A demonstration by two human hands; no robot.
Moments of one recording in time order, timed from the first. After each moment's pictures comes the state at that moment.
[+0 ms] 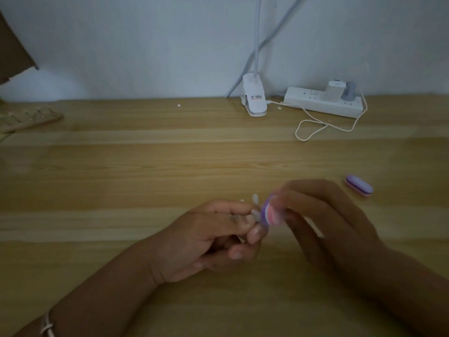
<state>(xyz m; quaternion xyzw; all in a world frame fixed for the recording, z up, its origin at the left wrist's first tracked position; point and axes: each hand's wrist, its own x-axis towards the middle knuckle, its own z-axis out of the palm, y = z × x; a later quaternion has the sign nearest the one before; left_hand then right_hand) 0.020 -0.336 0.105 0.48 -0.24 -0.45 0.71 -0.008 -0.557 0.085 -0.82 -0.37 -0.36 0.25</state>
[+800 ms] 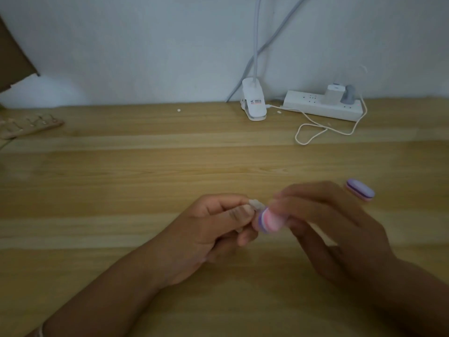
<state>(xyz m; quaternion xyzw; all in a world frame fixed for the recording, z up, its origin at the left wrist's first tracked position) 0.023 -0.339 0.104 0.58 -0.25 -0.30 0.71 -0.011 -0.555 0.092 -0.82 -0.36 -0.36 0.26</state>
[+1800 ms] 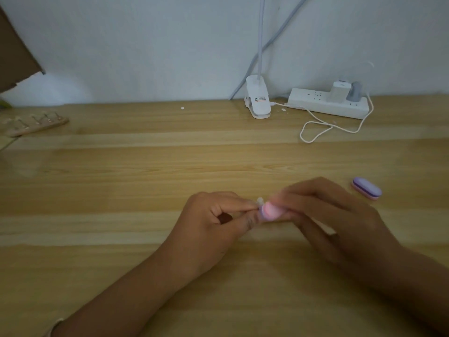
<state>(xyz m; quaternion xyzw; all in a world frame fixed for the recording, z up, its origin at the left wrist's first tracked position) 0.025 -0.343 0.089 0.76 -0.29 -0.01 0.57 -0.005 -0.563 0.090 -0.85 -0.34 -0.29 0.26</state>
